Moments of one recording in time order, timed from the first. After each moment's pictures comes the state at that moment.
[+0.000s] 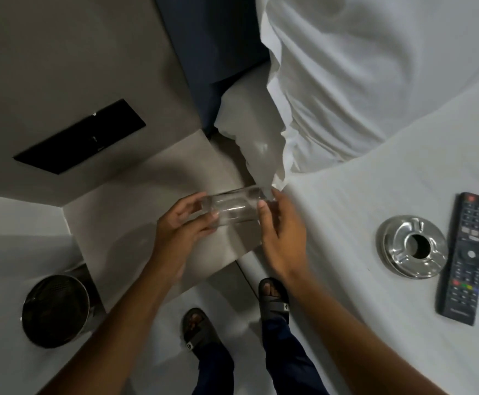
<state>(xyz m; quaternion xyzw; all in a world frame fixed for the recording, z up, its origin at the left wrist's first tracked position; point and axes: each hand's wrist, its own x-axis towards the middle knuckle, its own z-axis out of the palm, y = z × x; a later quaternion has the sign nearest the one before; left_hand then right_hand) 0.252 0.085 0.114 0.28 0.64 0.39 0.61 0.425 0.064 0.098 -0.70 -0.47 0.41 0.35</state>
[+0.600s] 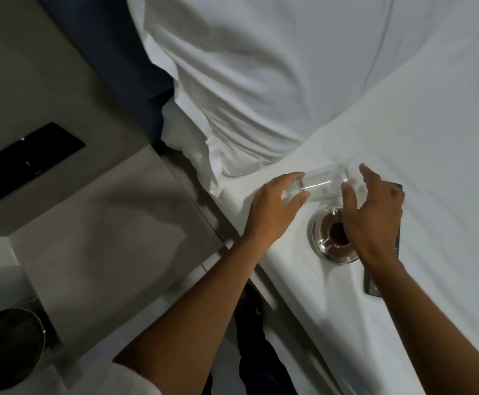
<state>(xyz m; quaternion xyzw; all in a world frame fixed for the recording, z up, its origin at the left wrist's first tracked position) 0.488 0.105 0.110 0.63 0.54 0.26 0.50 0.642 0.052 0.130 -0.83 -0.46 0.12 0.28</state>
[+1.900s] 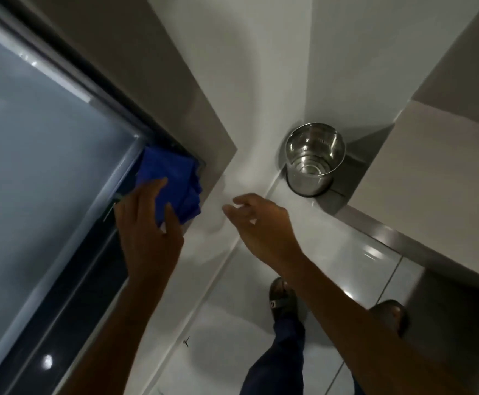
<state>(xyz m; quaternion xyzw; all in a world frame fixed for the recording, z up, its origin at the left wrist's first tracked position) -0.009 -0.469 0.242 0.13 0.96 0.22 -0.09 0.053 -0.302 0.210 -0.24 -0.76 0.60 -0.04</state>
